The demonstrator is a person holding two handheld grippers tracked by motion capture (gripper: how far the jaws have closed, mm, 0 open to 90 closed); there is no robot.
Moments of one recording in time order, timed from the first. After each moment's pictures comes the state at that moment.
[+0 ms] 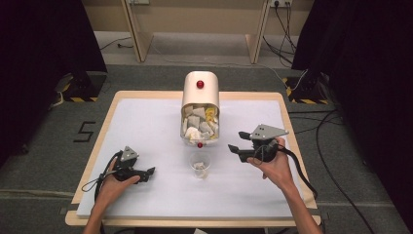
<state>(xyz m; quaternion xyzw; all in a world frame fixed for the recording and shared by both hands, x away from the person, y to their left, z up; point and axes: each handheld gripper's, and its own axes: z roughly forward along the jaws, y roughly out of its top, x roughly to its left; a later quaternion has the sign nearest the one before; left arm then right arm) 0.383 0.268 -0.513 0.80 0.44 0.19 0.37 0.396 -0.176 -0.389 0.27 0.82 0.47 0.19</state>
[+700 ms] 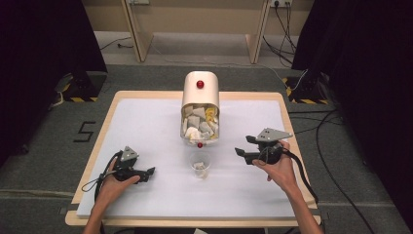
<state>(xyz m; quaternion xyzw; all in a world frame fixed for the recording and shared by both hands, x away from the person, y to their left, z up) 0.383 0.268 -0.513 0.80 0.44 0.19 0.37 0.402 -0.195 -0.413 0.30 0.82 0.45 0.18</state>
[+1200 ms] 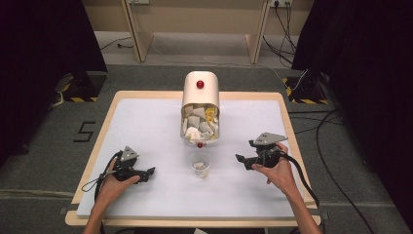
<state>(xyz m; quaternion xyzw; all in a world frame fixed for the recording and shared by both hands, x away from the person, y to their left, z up) 0.383 0.268 -0.513 0.80 0.44 0.19 0.37 0.405 -0.197 -0.436 0.32 0.84 0.41 0.17</state>
